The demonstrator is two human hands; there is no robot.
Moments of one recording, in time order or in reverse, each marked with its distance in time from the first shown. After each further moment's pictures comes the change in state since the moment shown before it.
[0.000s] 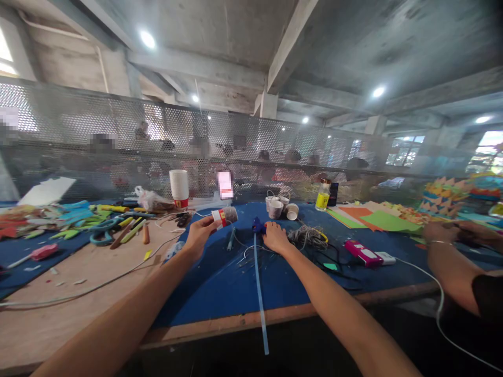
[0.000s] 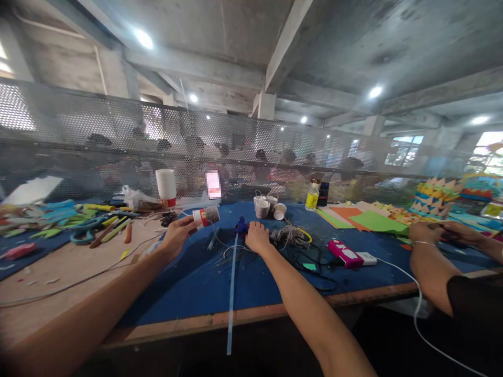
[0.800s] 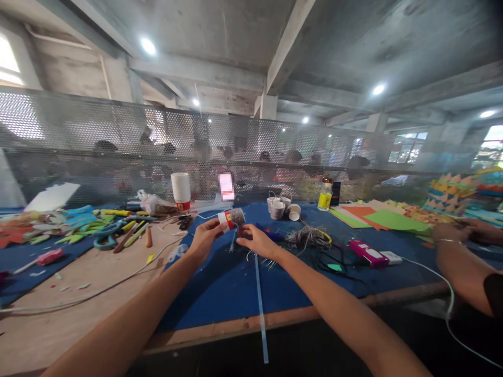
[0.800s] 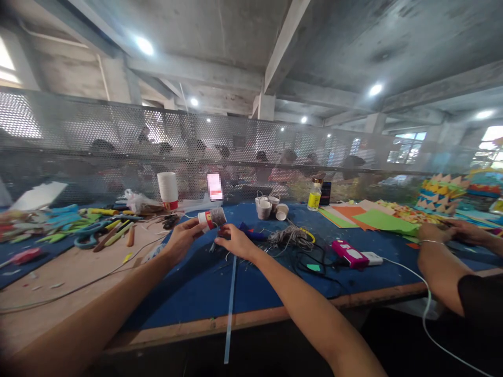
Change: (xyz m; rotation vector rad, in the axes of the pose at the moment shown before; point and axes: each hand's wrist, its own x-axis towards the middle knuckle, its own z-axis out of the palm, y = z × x) left_hand -0.004 0.000 0.008 -0.073 -0.095 0.014; right_hand -0.009 -0.054 0.003 1.021 -0.178 -0.351
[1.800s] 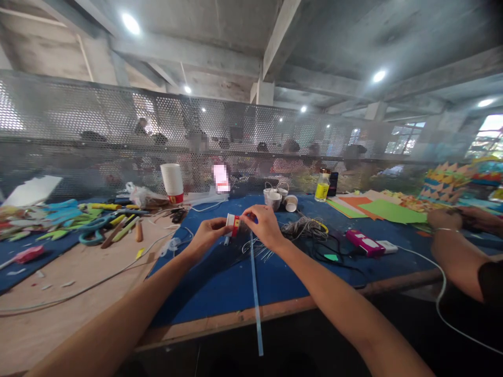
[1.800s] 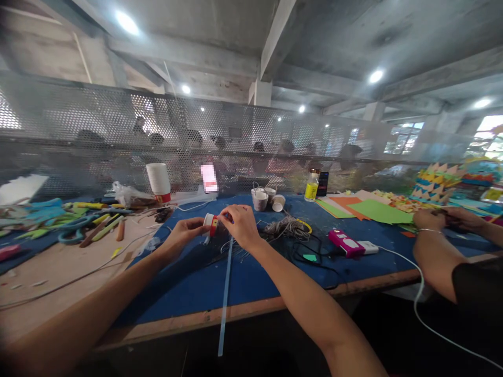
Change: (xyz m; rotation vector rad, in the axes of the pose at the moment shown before) left_hand -0.021 0.016 0.020 0.287 -0.273 -0.023; right_hand -0.011 -0.034 -0.026 -0.668 0.390 -0.427
